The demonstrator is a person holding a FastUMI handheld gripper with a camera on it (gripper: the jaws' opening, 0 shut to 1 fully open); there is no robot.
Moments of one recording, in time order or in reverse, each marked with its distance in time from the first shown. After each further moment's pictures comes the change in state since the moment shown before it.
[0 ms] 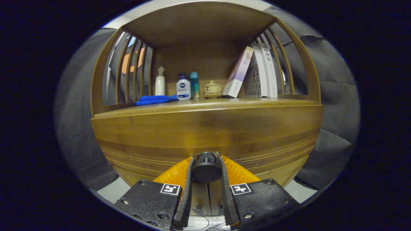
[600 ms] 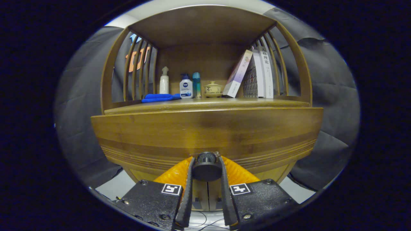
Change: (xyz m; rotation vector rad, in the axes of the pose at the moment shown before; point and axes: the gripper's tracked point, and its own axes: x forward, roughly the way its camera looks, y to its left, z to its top) arm -0.046 -0.002 -0.011 -0.009 0.001 0.001
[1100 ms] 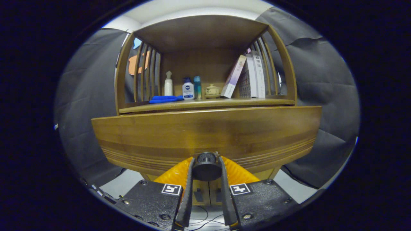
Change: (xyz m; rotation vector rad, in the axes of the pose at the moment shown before) arm -0.061 -0.004 -0.015 0.007 -0.014 0.015
